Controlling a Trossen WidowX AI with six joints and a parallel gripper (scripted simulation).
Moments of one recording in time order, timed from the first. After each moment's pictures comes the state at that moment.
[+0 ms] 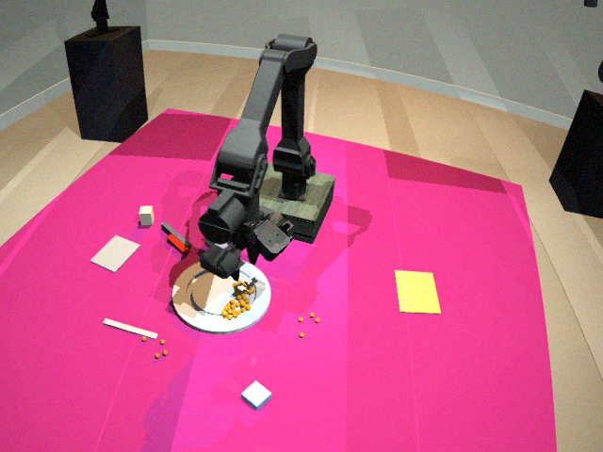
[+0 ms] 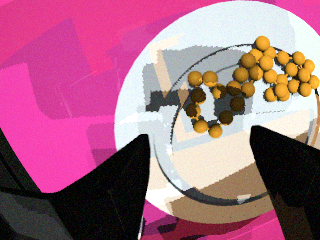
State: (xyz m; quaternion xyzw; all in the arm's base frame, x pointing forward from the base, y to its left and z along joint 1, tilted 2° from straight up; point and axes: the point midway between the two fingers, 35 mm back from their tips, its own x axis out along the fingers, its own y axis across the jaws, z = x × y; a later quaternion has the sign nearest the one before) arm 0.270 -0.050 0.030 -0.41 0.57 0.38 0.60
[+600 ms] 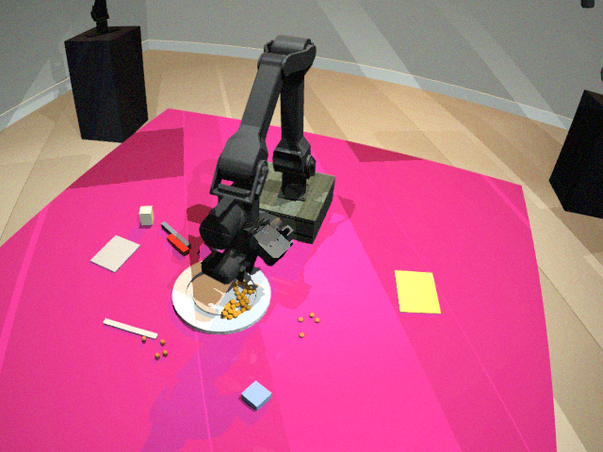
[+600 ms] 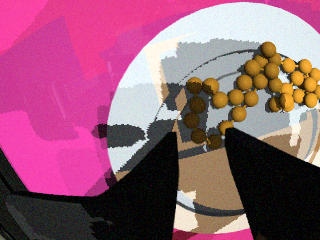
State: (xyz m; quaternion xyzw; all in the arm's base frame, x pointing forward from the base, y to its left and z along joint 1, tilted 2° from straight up) arm 0.273 -0.049 0.020 -0.42 0.56 0.39 0.60
